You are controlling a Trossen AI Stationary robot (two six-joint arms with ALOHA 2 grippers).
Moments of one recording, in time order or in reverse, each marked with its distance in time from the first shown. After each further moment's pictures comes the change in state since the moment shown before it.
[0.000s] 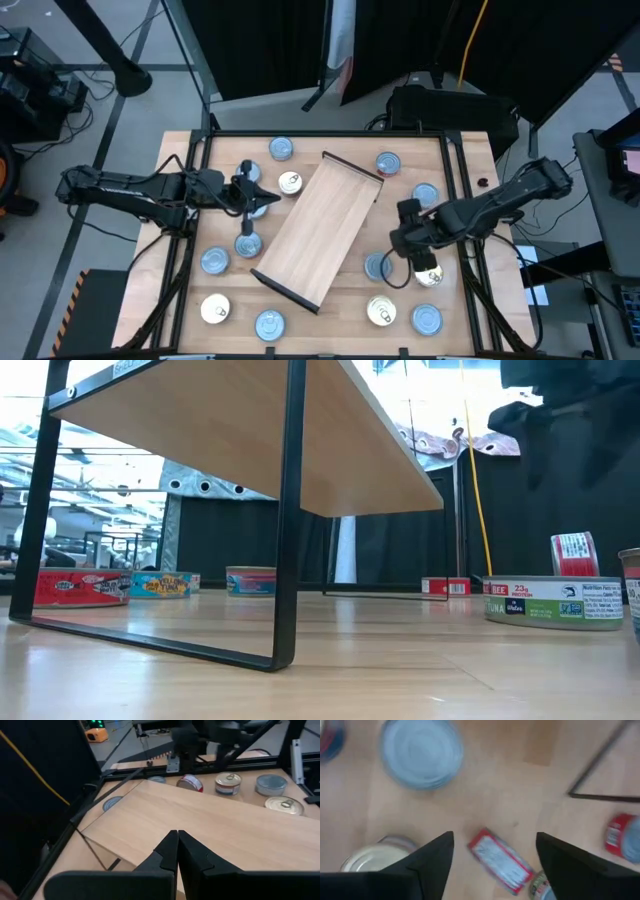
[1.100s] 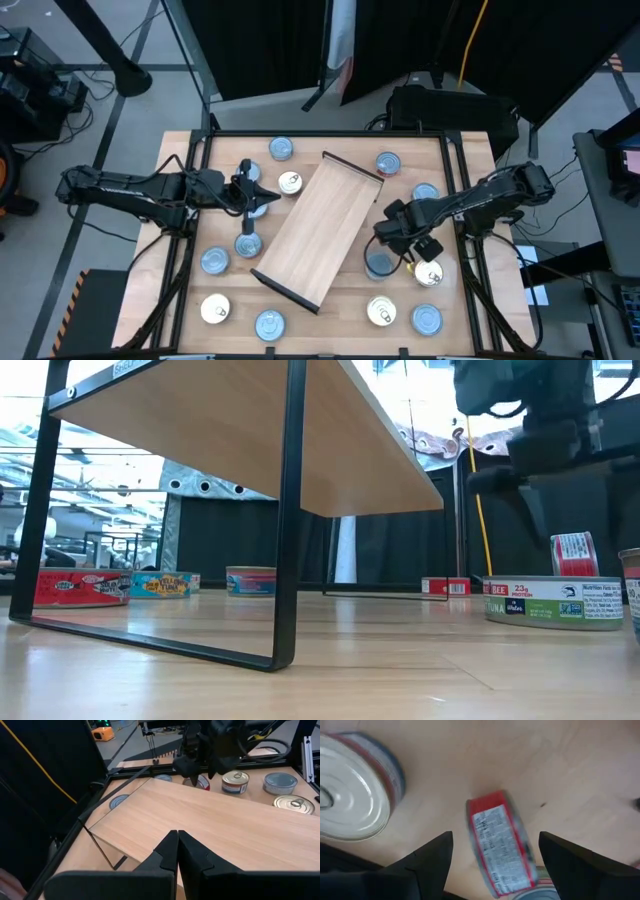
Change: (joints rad) left arm 0.000 0.000 0.000 -0.006 -0.019 0.005; right arm -0.166 0.189 -0.062 -0.065 -0.130 -0.541
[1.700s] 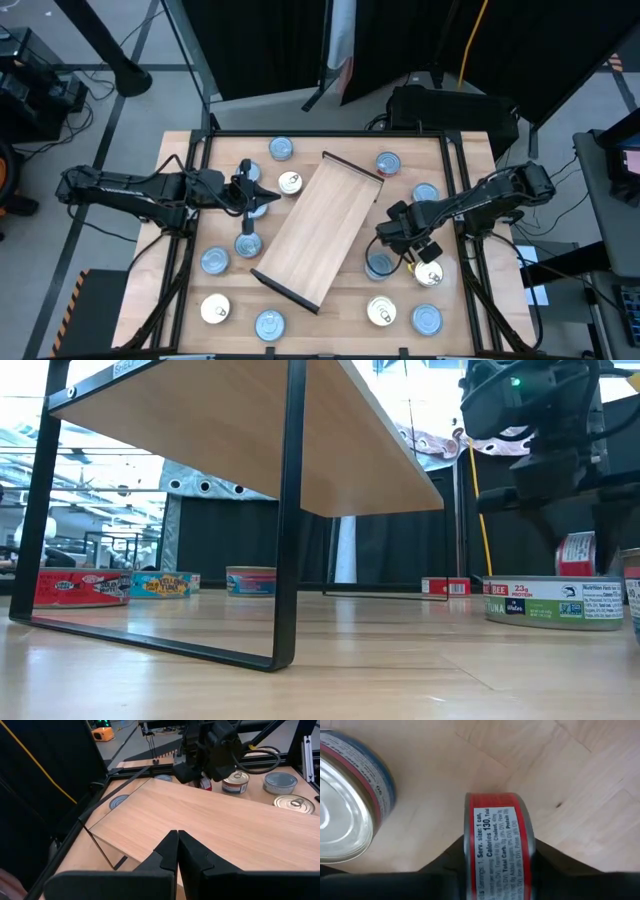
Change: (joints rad) left arm 0.000 0.000 0.000 0.001 0.000 0.003; right arm 0.000 -0.006 -0.093 0.100 -0.001 0.071
